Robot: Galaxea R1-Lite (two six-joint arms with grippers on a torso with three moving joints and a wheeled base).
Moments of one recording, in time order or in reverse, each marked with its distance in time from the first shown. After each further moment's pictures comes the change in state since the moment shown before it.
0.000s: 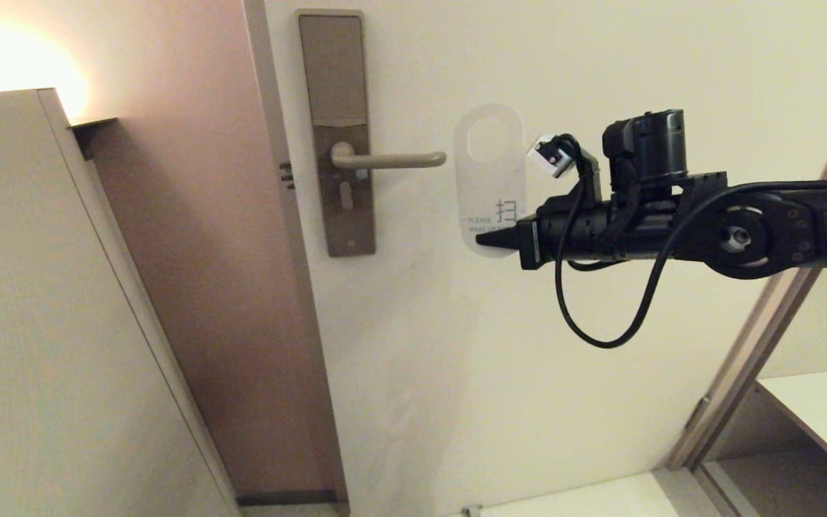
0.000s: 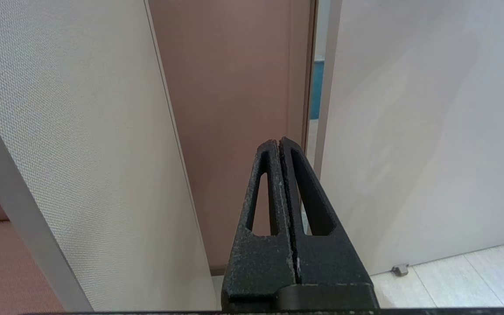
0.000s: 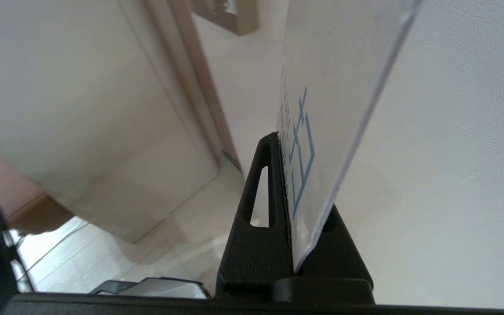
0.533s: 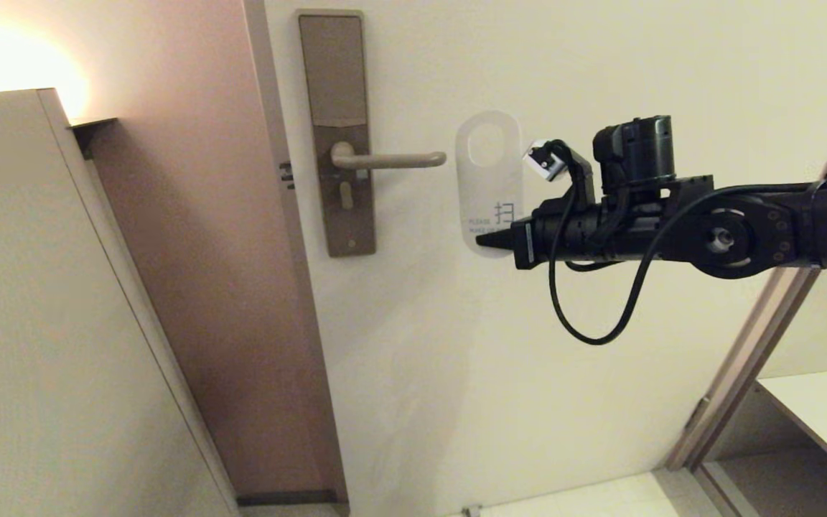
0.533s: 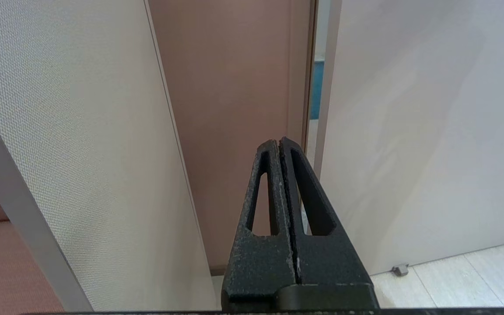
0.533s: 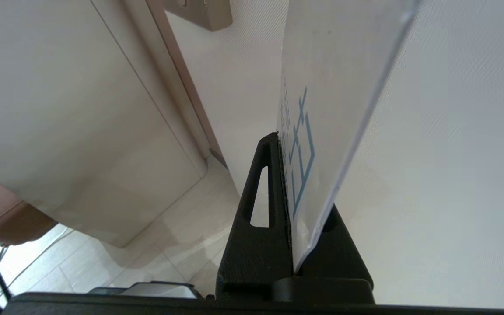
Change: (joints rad) left arm 0.000 0.000 0.000 0.000 0.000 0.001; right arm -0.001 0.030 -0.025 0.000 -0.045 0.001
